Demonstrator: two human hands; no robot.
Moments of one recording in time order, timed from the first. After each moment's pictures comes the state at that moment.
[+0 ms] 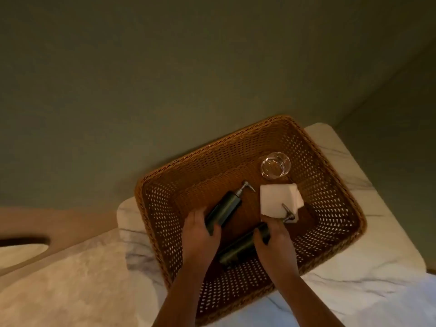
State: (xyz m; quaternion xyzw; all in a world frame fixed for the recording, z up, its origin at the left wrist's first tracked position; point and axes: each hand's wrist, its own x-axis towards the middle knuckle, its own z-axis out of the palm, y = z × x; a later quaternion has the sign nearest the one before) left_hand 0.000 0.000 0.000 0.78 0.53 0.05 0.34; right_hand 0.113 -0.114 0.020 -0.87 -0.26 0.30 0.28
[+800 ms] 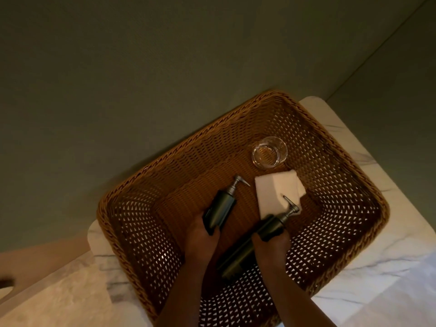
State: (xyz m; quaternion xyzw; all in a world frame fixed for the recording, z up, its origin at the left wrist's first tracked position) left_hand 0.014 0.023 -0.105 0.74 0.51 -0.04 0.44; right_hand 0.101 -0.093 -0.085 -0.82 0.19 0.34 0.41
